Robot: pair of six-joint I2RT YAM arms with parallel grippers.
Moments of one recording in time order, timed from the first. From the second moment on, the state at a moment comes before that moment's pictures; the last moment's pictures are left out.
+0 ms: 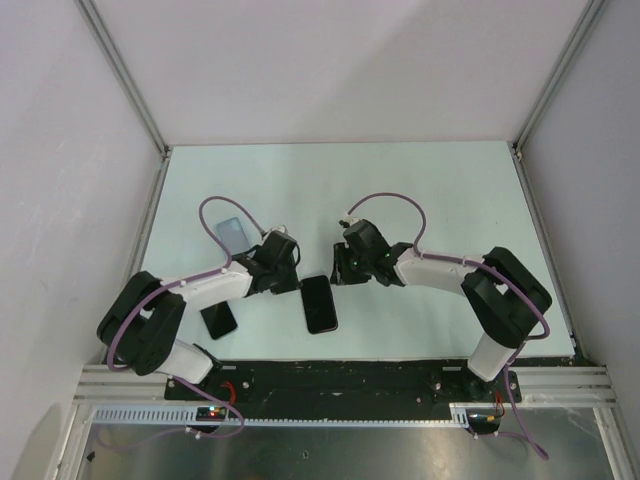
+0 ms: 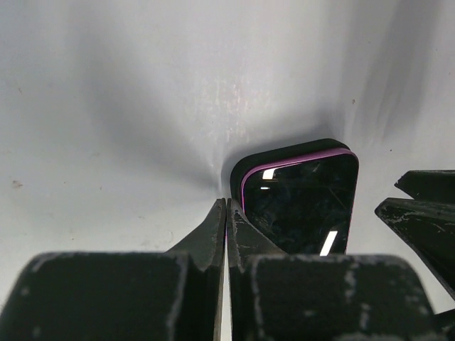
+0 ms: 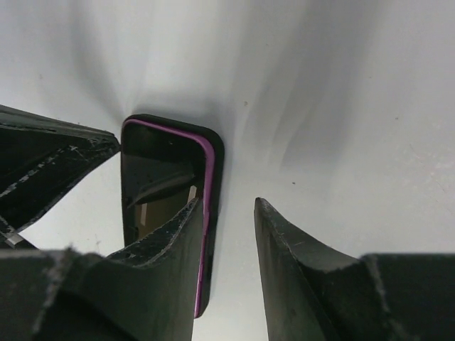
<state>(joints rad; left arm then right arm) -0.63 1.46 0.70 -0.25 -0.07 -0.78 0.79 1.70 0.96 -0.12 -0.09 0.60</state>
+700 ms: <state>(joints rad) -0.65 1.46 0.70 -0.25 -0.07 -0.79 0.83 1.75 0.96 -0.06 -0.08 0.64</state>
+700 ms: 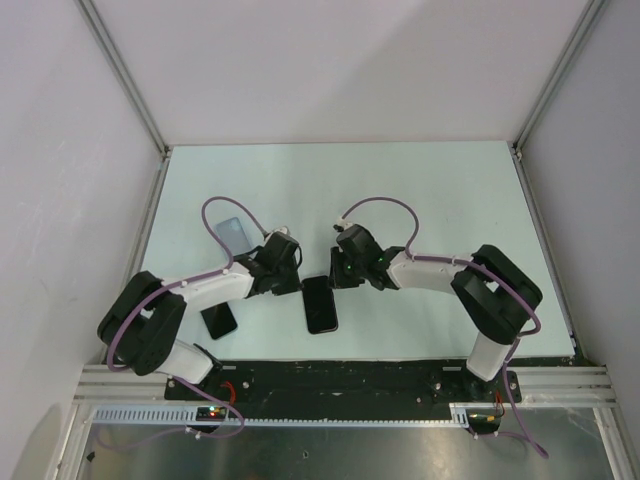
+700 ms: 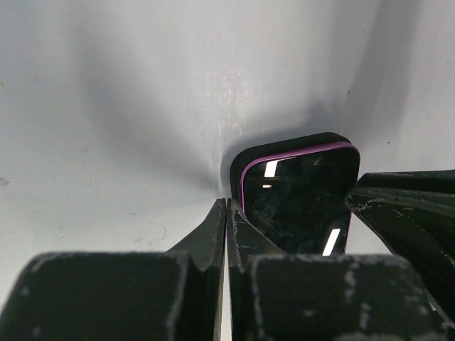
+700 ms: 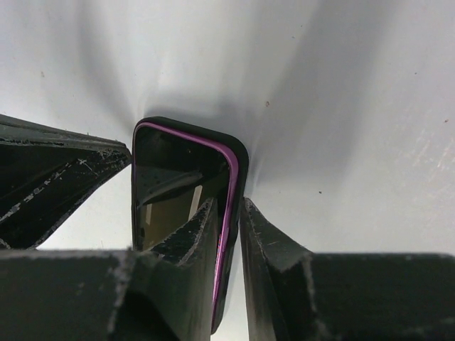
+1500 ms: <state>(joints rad) -0.65 1.50 0.72 -0.27 -0.06 -0.78 0.91 1.78 1.03 -0.14 0.09 0.67</state>
